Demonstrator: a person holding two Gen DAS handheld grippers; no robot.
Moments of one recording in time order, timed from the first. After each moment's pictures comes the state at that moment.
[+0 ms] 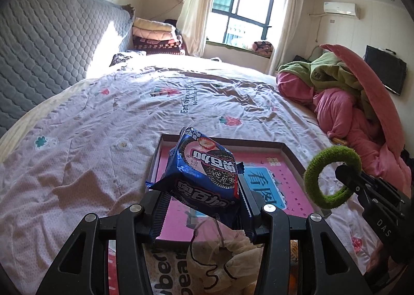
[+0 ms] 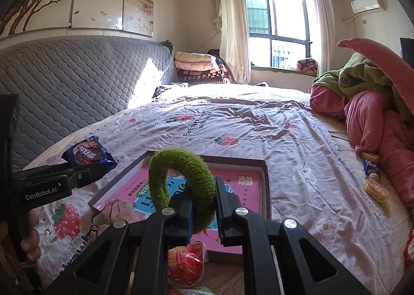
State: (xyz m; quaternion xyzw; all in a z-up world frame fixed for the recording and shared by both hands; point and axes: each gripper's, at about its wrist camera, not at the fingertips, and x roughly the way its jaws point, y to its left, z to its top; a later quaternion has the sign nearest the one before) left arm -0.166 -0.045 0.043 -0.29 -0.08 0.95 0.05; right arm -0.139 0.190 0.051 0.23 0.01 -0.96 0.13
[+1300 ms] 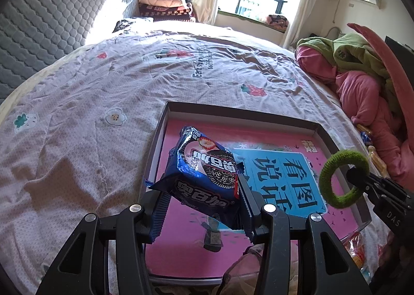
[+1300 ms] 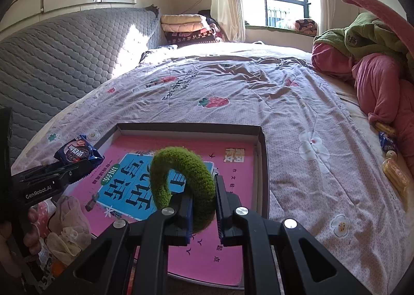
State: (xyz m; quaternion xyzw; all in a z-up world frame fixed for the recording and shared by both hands) left arm -0.248 -0.055 -0.022 -0.38 -0.09 0.92 0.03; right arm -0.227 0.206 -0.002 0.36 0.00 -0.93 0.12
